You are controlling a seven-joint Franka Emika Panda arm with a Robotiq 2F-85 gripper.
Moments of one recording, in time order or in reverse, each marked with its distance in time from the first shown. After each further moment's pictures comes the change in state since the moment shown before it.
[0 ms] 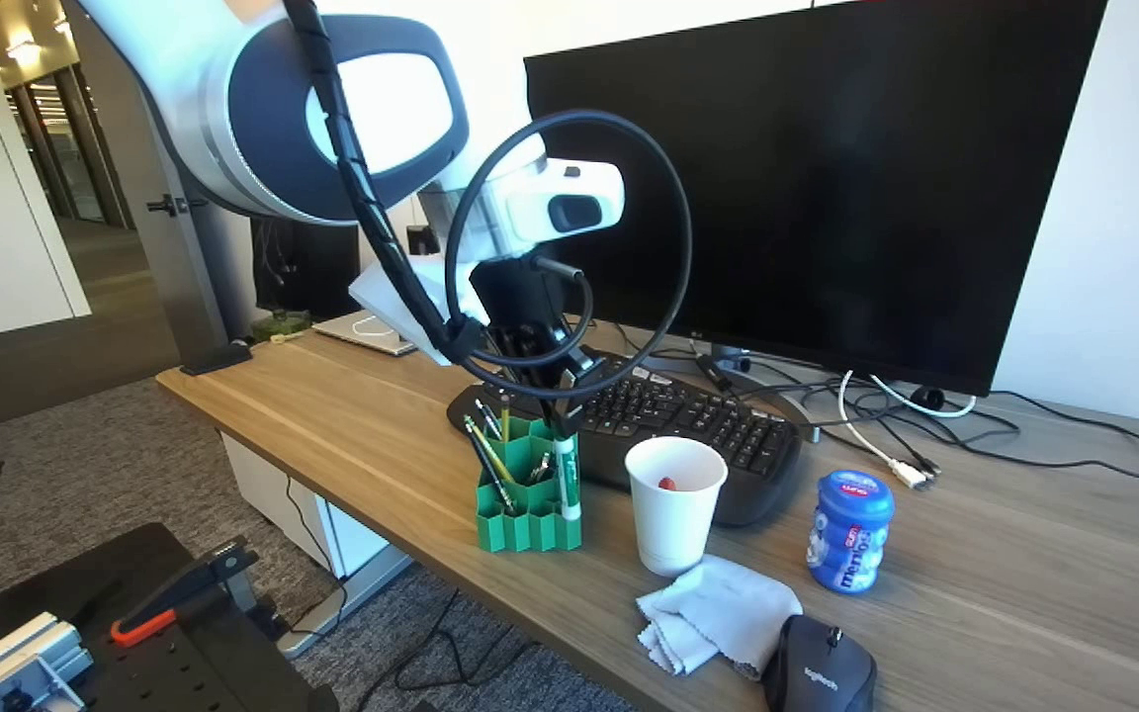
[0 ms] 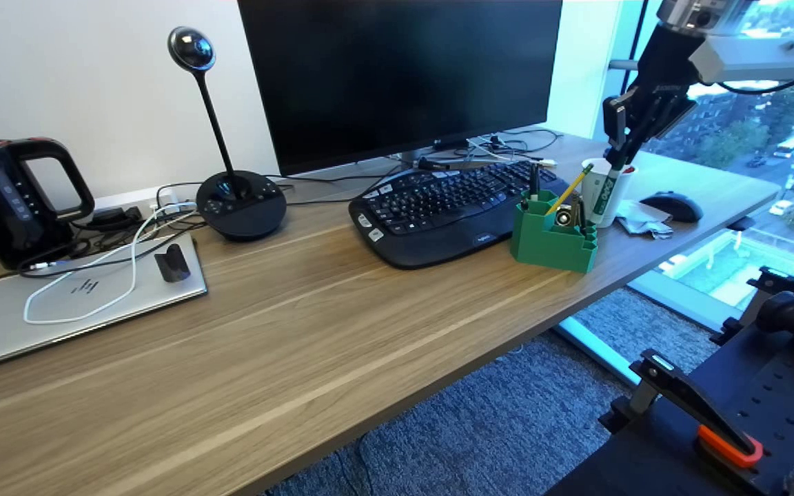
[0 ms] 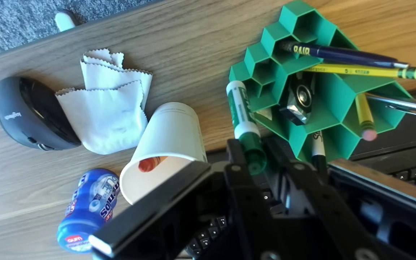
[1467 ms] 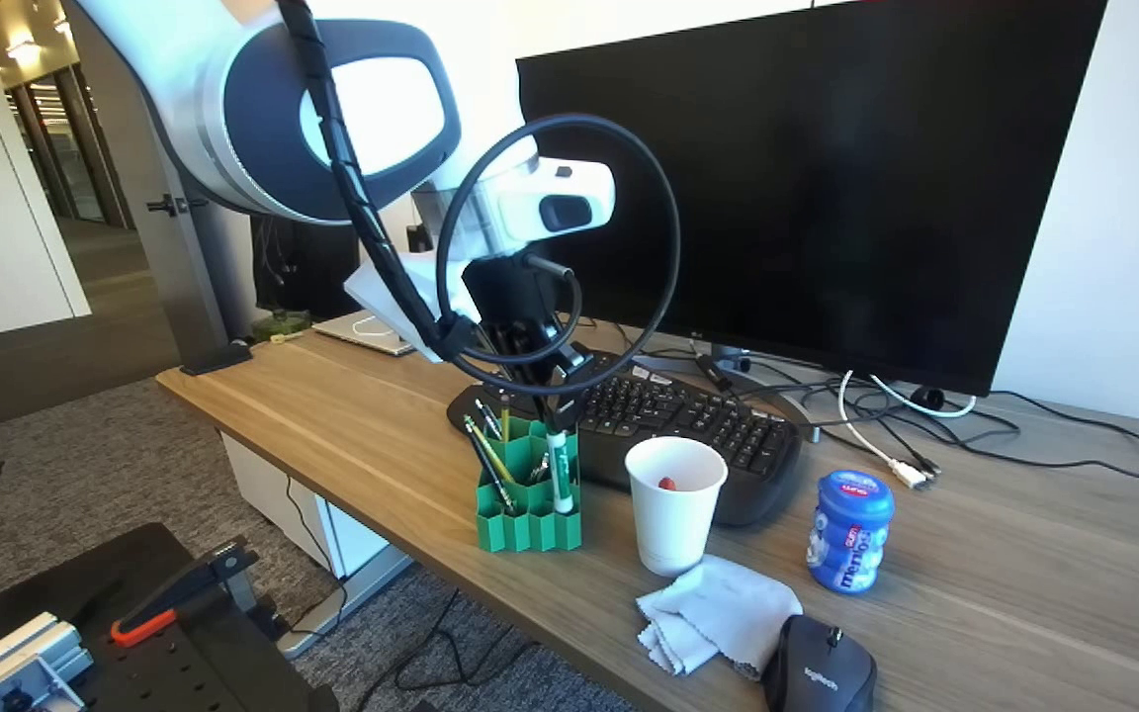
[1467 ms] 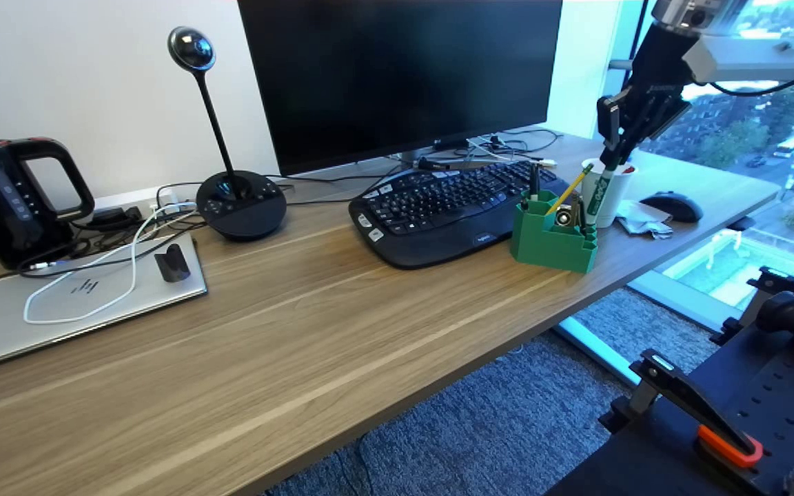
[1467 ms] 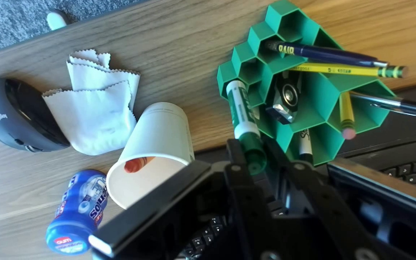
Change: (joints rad) arm 0.000 0.000 0.019 0.001 0.023 0.005 0.000
